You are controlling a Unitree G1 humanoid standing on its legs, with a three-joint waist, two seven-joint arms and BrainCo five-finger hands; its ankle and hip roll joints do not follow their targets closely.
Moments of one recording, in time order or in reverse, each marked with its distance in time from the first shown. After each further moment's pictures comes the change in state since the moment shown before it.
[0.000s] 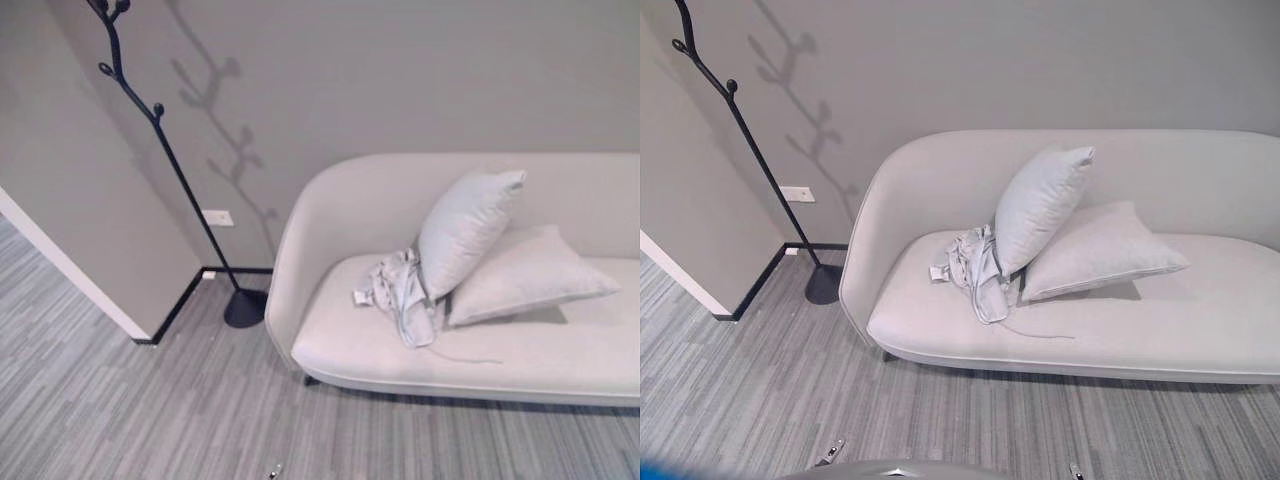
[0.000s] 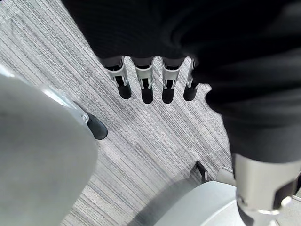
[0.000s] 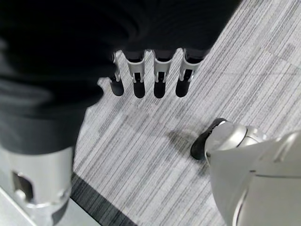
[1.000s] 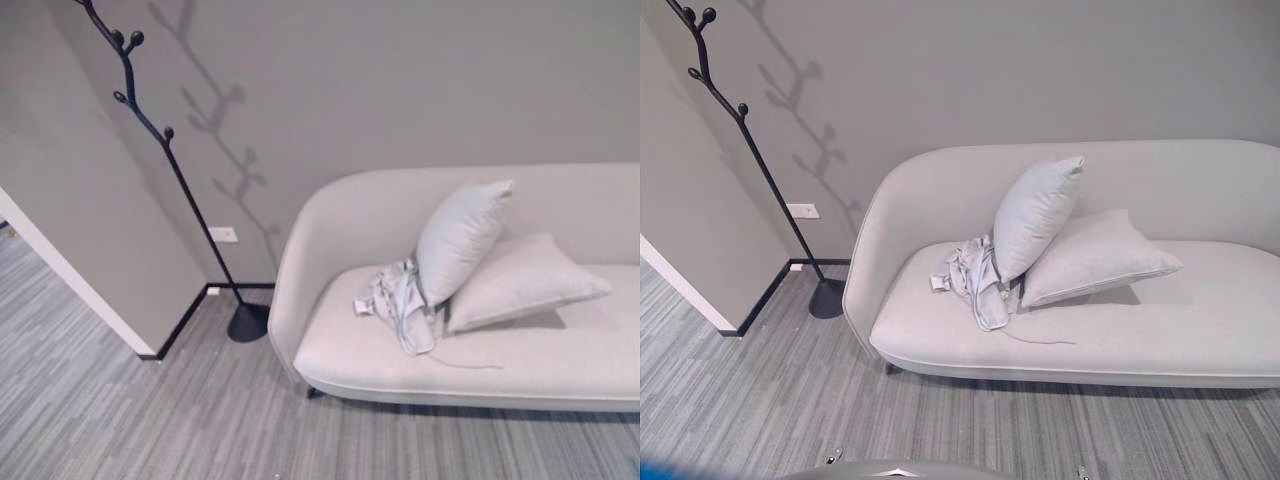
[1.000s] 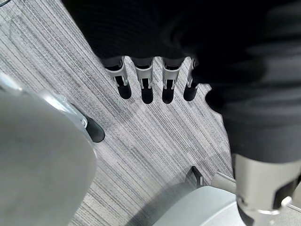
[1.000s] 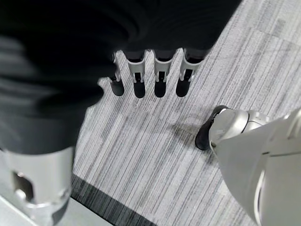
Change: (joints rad) left arm 0.015 -0.008 0.036 0.022 -0.002 0.004 0.019; right arm 0.004 0.000 -0.039 -0.004 0.080 -0.009 -0.043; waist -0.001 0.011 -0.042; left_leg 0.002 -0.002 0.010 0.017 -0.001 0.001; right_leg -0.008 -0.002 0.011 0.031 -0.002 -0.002
